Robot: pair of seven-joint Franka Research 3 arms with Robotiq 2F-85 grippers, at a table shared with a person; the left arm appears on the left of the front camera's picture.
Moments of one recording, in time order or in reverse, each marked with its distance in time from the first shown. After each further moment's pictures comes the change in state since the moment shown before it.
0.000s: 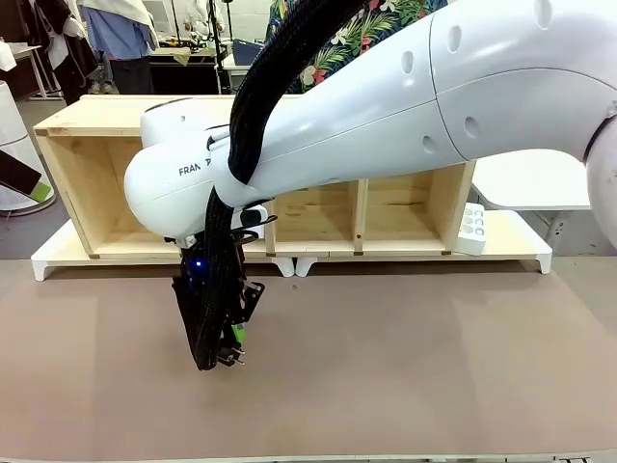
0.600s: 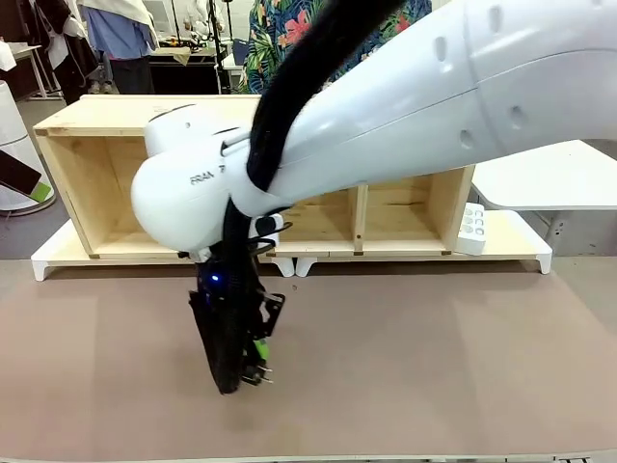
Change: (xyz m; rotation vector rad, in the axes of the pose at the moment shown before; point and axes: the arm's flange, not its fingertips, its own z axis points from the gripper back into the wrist) left arm 0.000 0.000 0.000 0.000 0.000 0.000; right arm -0.028 -0.047 -0.011 -0.093 0.002 0.016
